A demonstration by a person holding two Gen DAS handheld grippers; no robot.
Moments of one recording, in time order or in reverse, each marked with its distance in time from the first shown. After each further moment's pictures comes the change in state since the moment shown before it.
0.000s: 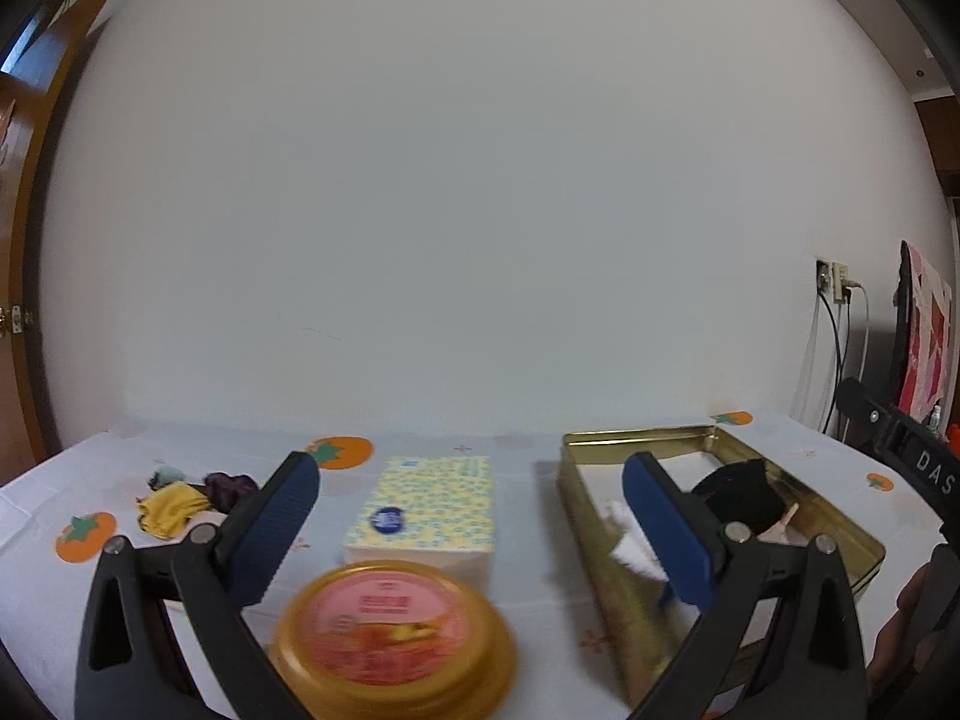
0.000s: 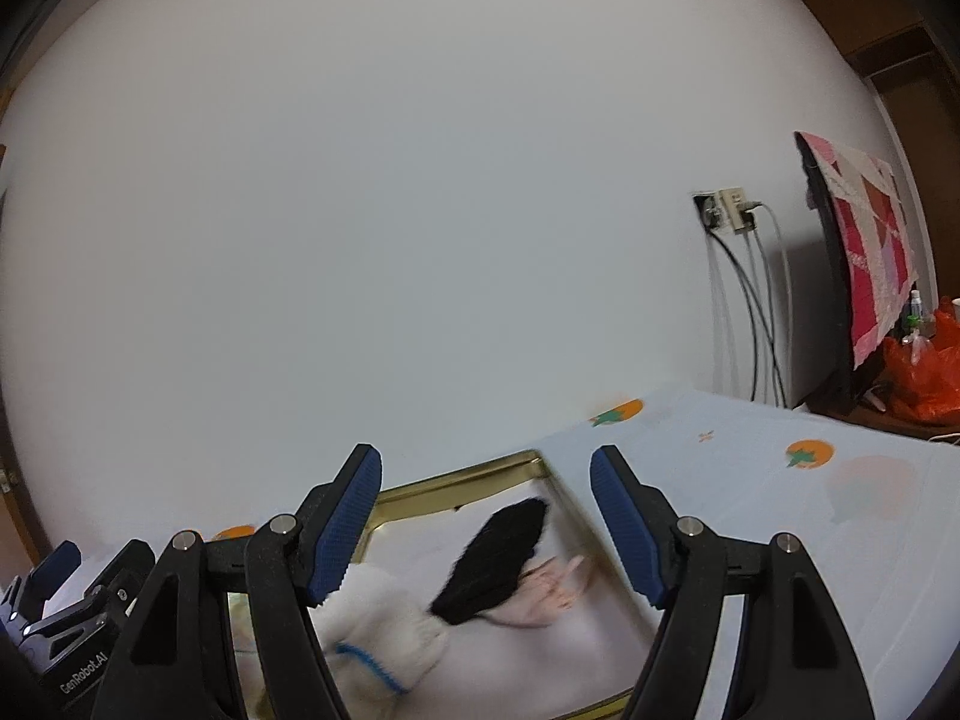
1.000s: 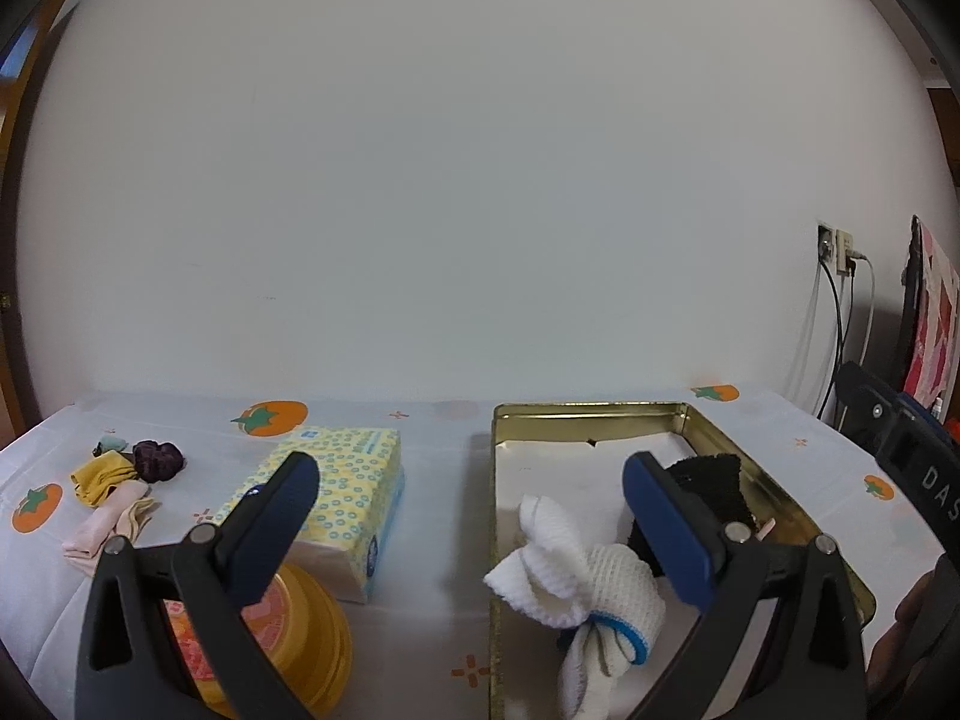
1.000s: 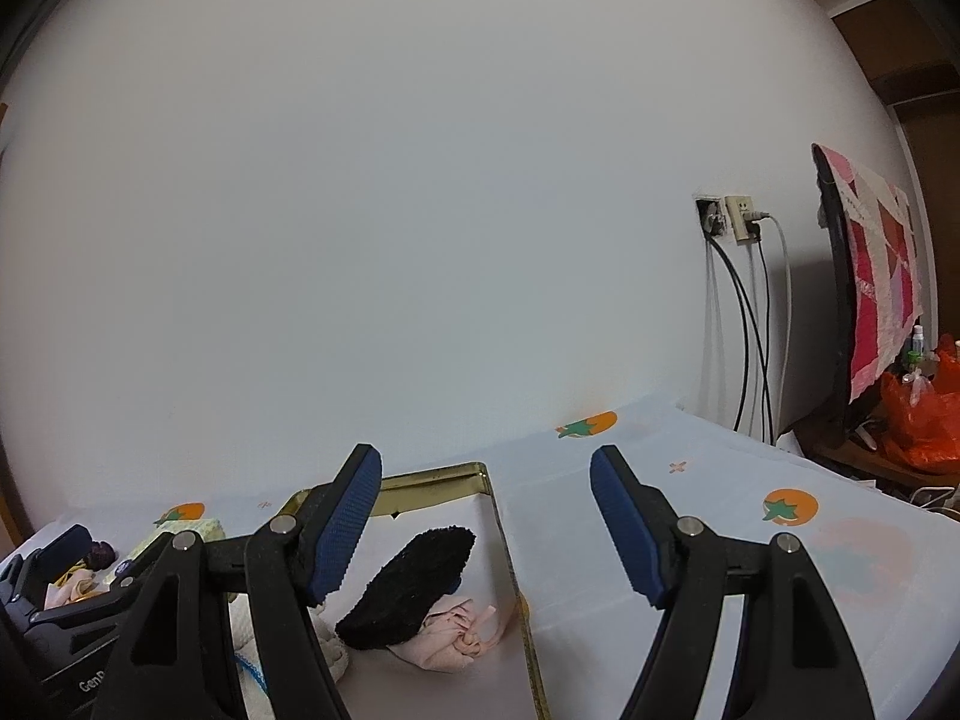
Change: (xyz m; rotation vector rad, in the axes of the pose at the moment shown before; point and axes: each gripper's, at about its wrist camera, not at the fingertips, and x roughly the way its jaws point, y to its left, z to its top) left arm 0.046 -0.072 -0.003 -0.007 0.112 -0.012; right arm 0.030 -0.043 0.015 -0.086 0.024 -0.034
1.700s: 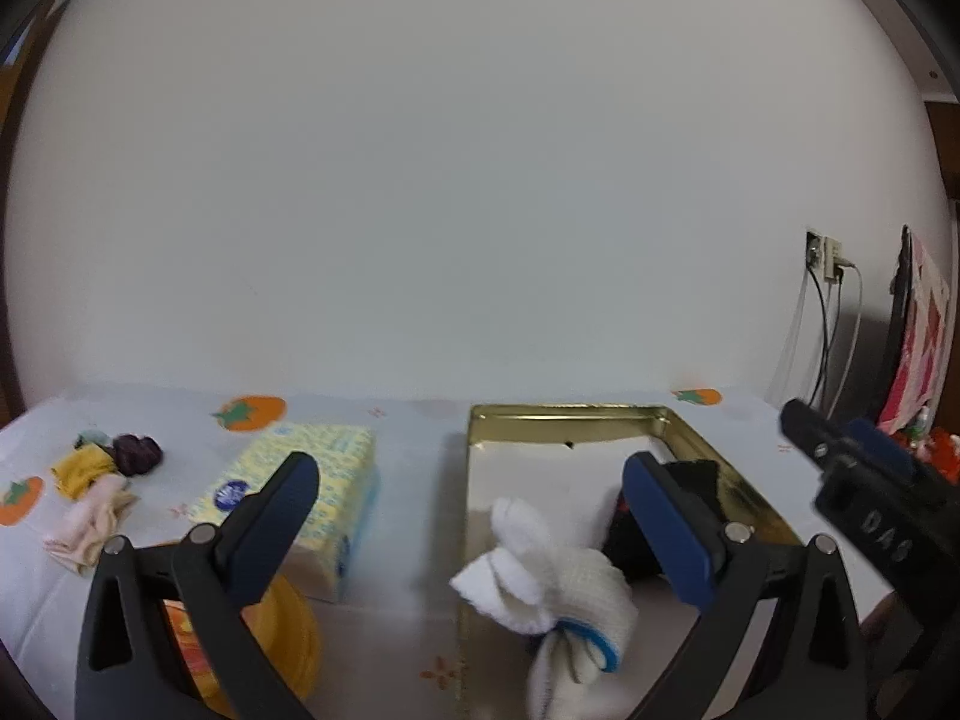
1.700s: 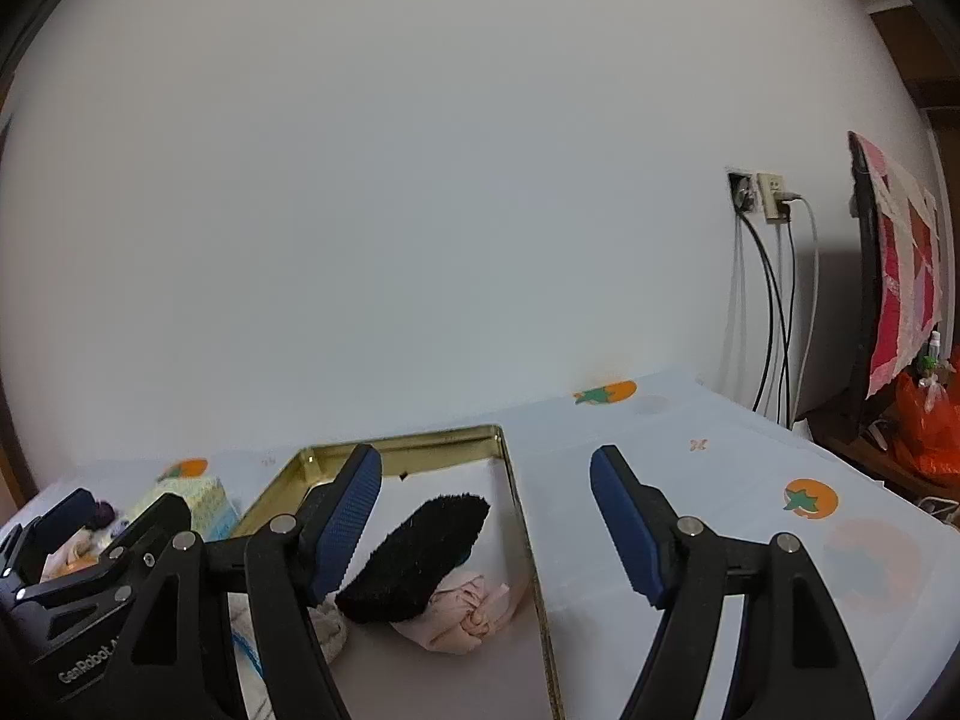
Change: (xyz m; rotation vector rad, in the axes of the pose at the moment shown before) left arm 0.005 -0.009 0.002 -0.019 0.005 -0.033; right arm 0.011 0.006 -0.006 -0.045 0.097 0.041
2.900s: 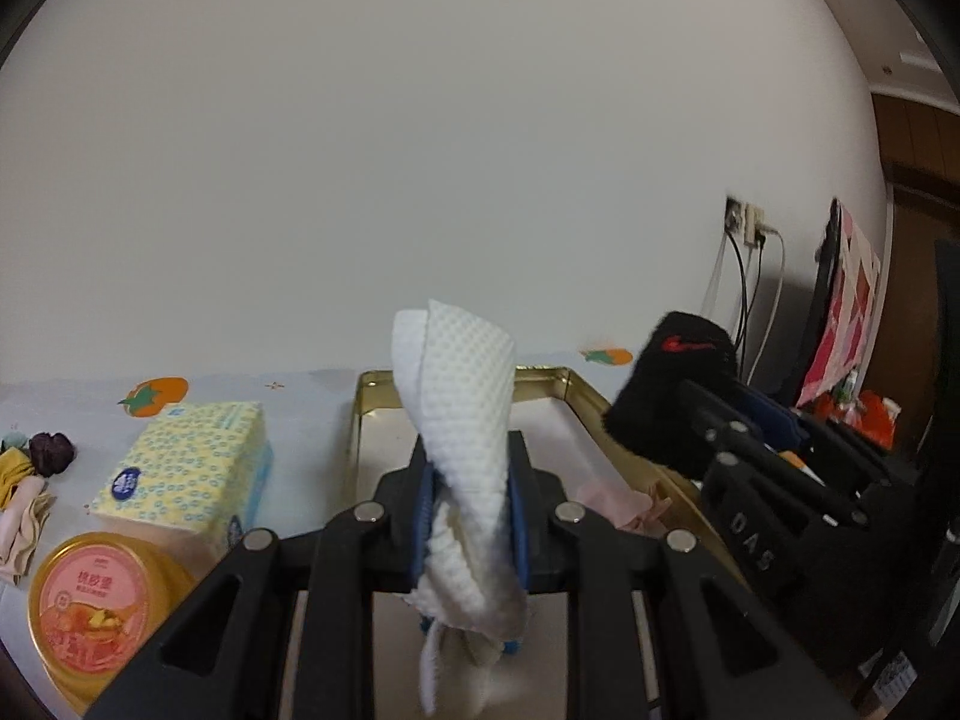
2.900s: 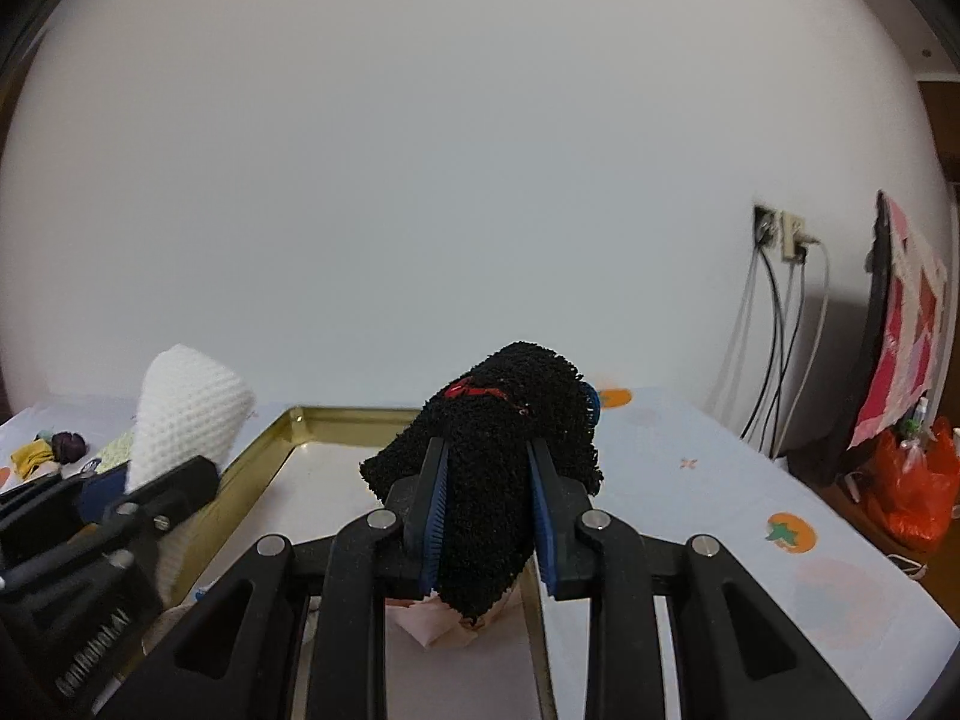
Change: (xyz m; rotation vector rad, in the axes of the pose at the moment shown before) left arm 0.007 -0.029 -0.001 0.044 0.110 -0.219; right arm 0.009 0.031 -0.007 -0.174 0.065 -0.028
